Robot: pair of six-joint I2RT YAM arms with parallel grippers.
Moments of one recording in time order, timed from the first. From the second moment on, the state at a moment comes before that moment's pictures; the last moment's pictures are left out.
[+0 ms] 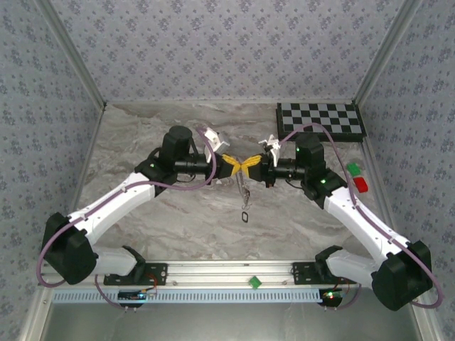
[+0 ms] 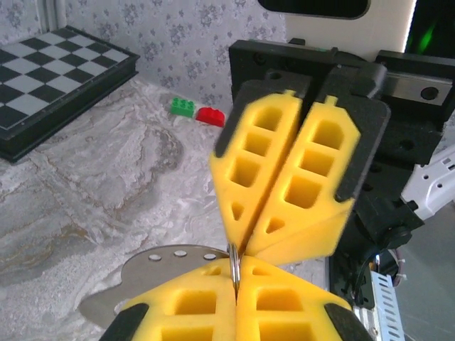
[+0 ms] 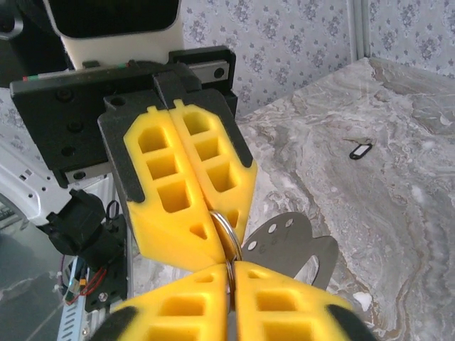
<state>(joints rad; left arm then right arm) -0.68 1.31 1.04 -0.10 0.73 -0.08 0.46 1.10 0.85 -0.04 -0.84 0.08</state>
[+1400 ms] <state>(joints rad) -0.84 1.18 0.90 0.10 0.22 -0.10 0.72 1.03 0.68 0.04 -0.29 0.05</state>
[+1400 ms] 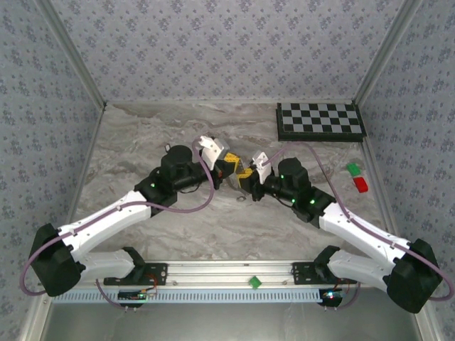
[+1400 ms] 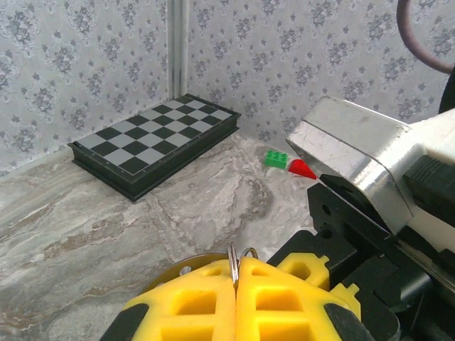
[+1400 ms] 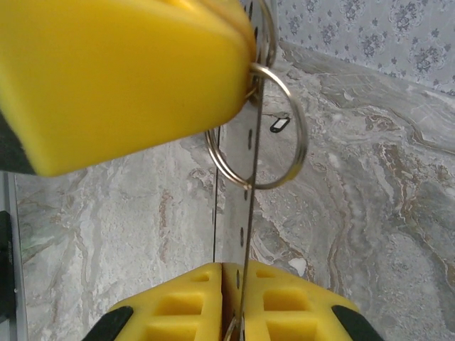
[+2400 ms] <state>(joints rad) -0.94 1.17 0.86 0.17 -0.04 0.06 0.75 1.06 0.77 -0.09 -0.19 0.06</state>
